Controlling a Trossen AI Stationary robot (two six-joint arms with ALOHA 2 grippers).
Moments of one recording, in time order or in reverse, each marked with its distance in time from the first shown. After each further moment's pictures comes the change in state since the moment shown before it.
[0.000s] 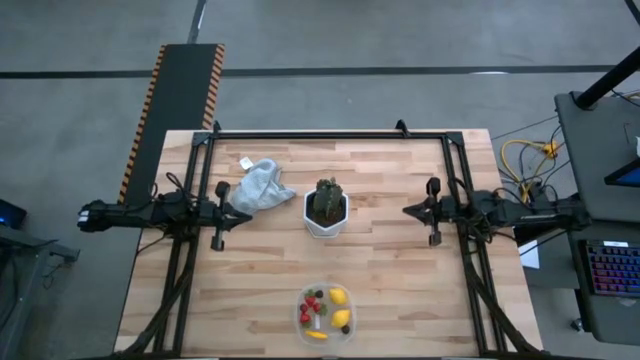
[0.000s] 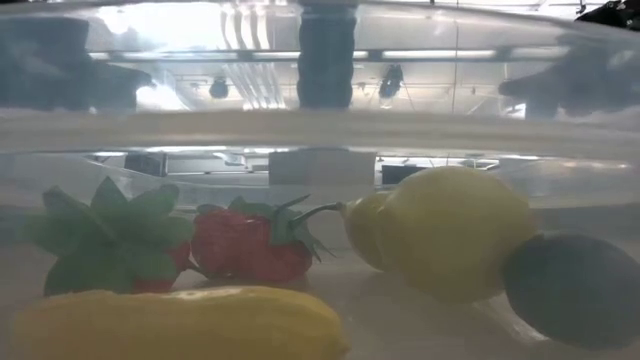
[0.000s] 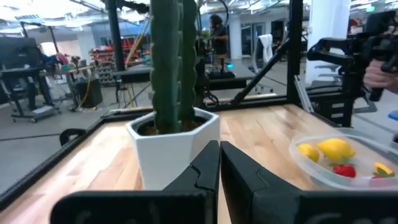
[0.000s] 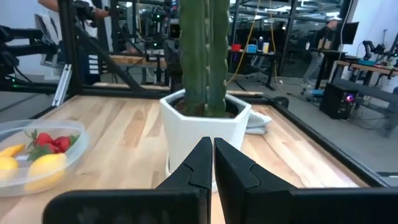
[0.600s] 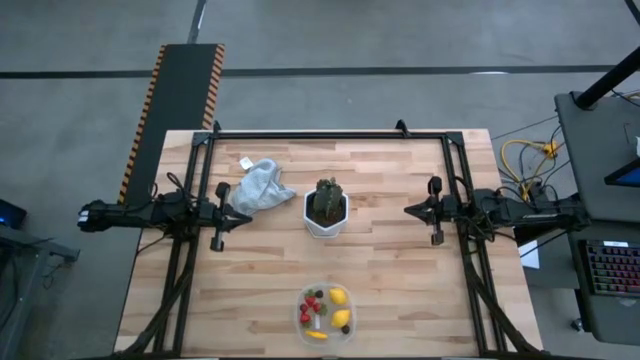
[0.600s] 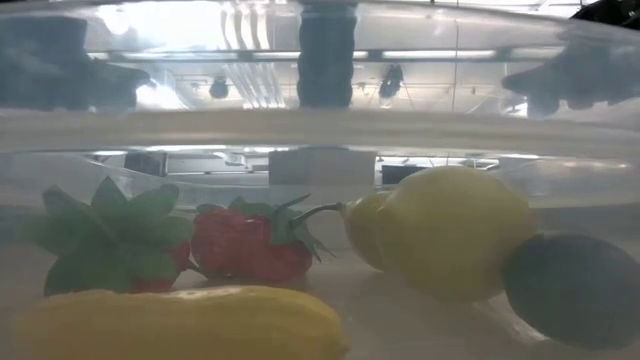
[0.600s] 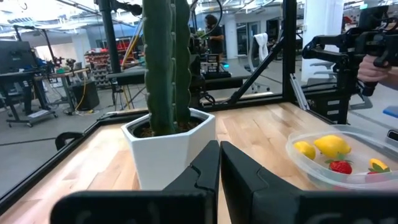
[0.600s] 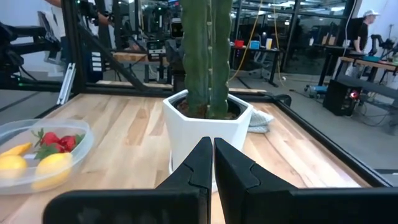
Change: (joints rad) left arm 0.000 0.013 -0.002 0.002 0.022 0.017; right arm 0.000 -0.010 0.045 -0.077 -0.010 0.008
